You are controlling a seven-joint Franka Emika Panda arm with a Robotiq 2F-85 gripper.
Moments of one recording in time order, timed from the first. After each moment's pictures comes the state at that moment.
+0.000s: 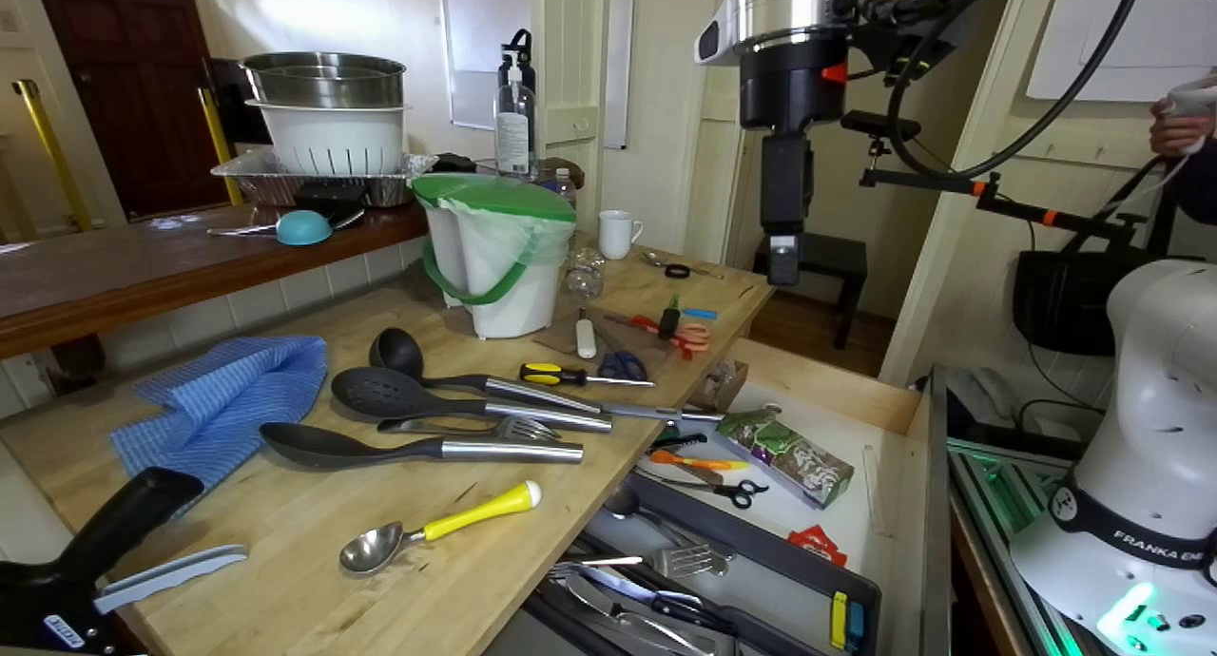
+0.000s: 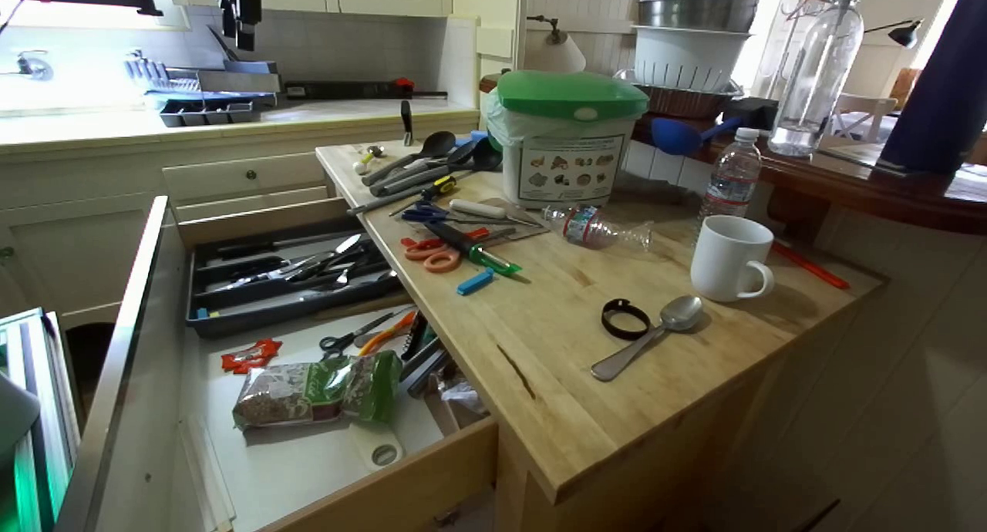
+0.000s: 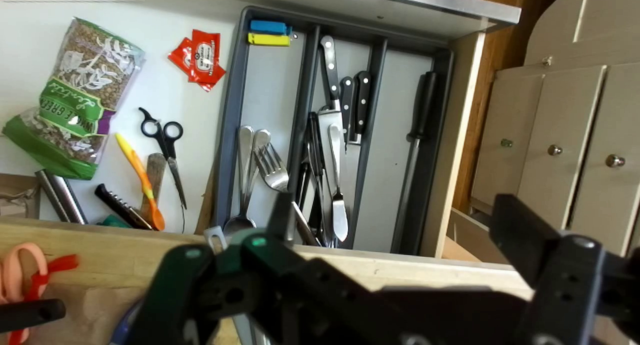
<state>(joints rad) 0.08 -0.26 0.11 -2.02 0.19 1.63 0.27</state>
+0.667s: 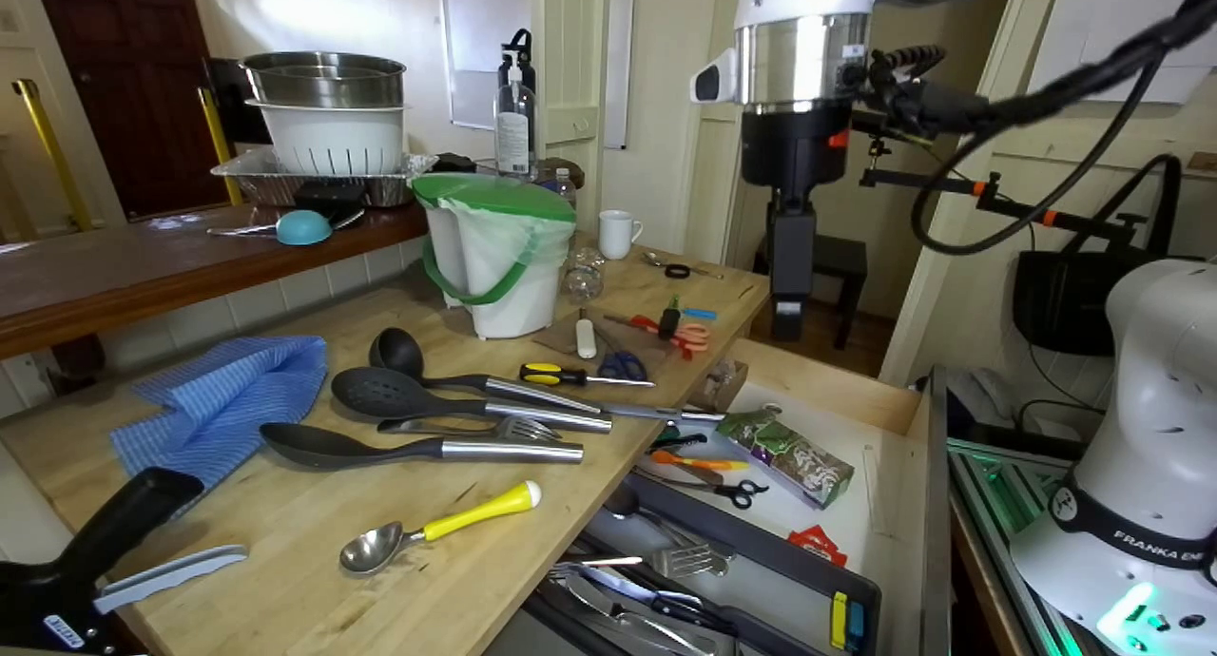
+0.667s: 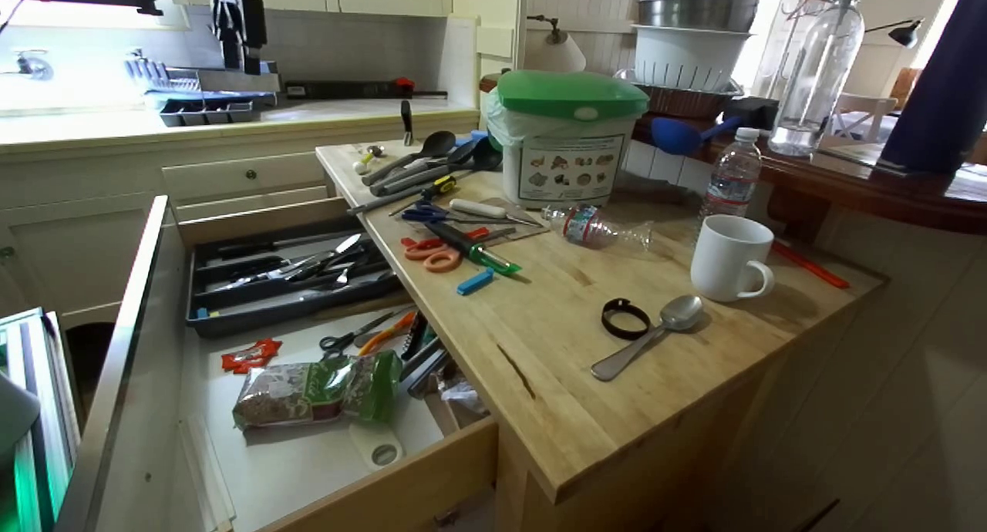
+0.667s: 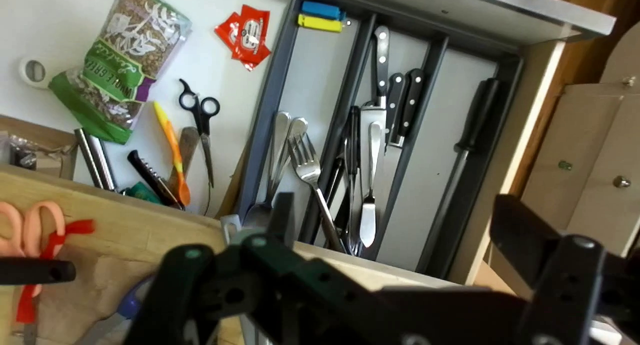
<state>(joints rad) 0.09 -0.27 0.18 -2.12 0.06 1.73 0.24</state>
